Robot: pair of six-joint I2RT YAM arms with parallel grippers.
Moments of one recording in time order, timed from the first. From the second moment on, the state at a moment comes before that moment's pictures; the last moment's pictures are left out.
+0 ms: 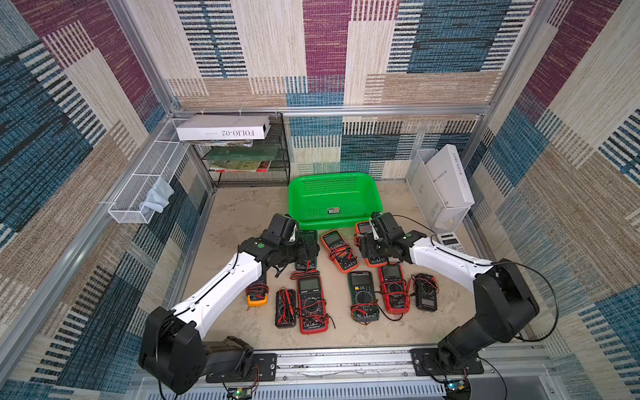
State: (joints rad) left arm -0.46 1.32 1.04 -0.61 0.18 -0.66; right arm 0.57 1.56 1.03 -0.42 0.10 0.36
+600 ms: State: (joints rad) left arm -0.46 1.42 1.19 -0.53 0.28 -0.65; right arm 0.56 1.60 1.32 -0.46 0.15 0.36
